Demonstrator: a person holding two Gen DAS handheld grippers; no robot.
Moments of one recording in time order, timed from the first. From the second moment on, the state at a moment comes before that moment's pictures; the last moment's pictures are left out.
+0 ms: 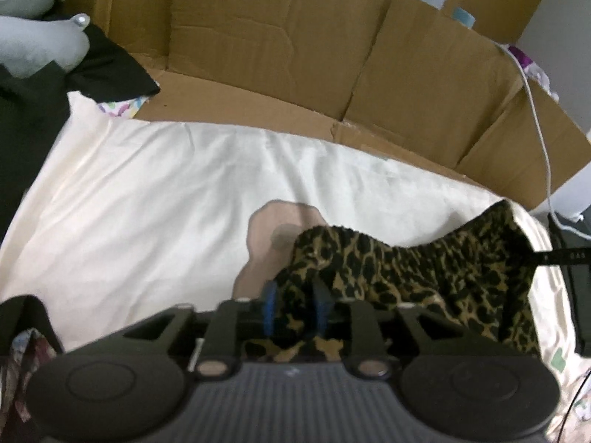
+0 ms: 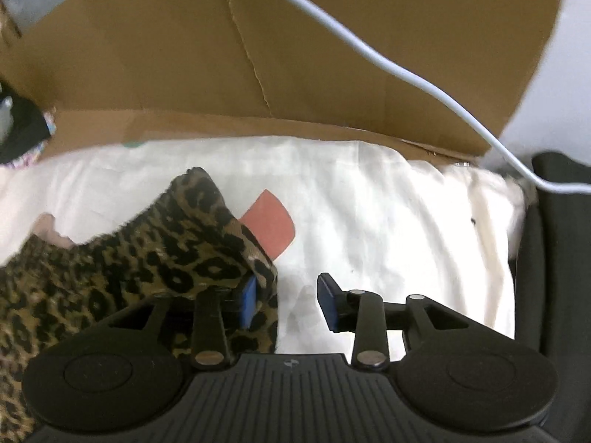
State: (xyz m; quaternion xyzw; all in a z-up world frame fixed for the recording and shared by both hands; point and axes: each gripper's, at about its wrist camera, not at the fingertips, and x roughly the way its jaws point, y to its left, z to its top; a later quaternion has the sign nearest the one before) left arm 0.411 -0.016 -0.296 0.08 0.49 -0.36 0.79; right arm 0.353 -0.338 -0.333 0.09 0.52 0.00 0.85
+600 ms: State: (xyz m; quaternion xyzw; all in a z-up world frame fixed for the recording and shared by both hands) left arm 0.394 0.011 -0.285 0.06 0.48 -0.37 0.79; right arm 0.323 -0.306 -0.329 0.16 0.51 -0.02 0.84
